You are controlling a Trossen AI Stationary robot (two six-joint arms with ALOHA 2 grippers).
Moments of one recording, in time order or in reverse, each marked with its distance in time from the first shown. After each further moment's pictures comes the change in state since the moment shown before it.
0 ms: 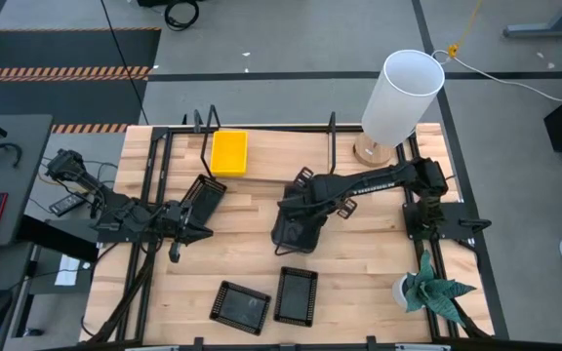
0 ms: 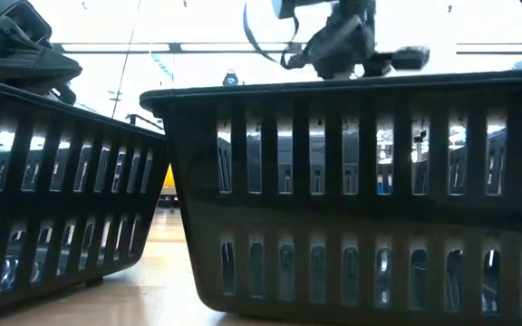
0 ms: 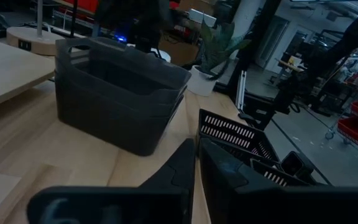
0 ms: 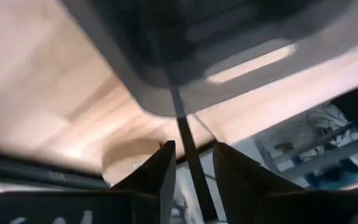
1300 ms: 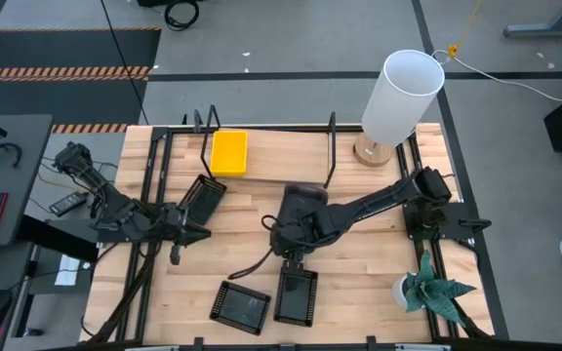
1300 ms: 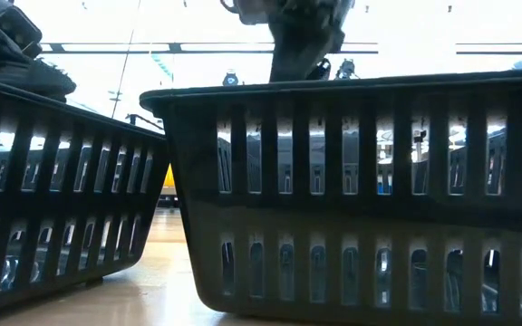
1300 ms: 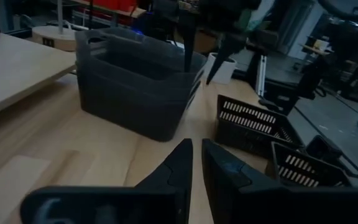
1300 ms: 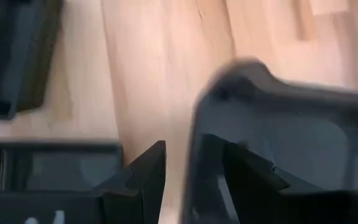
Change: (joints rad) left arm -0.127 0.007 0.000 -0.083 -0.184 -0.001; right arm 0.159 0.021 -0.113 0.742 -0.394 1.118
